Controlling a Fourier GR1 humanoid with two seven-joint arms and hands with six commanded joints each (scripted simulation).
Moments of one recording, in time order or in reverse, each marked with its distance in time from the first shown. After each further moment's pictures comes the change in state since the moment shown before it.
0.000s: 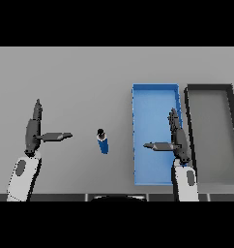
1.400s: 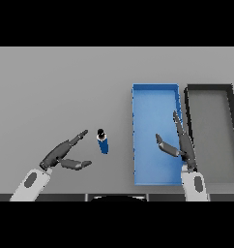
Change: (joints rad) left arm 0.088 0.122 -0.315 -0.145 -0.099 -0.456 -0.053; right arm 0.079 -0.153 0.069 -0.111 0.162 0.040 -0.090
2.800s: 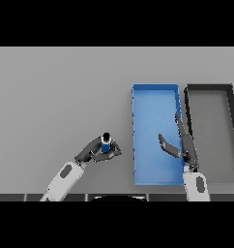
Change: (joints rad) left arm -0.154 -0.388 -0.071 0.293 -0.043 0.052 -0.106; right arm 0.011 -0.009 -0.014 0.005 -0.018 0.016 -0.013
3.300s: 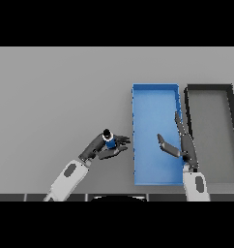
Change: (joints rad) left arm -0.026 -0.054 0.008 -0.099 -0.049 0.048 -0.061; right arm -0.004 0.005 0.002 -0.001 0.002 -0.003 0.010
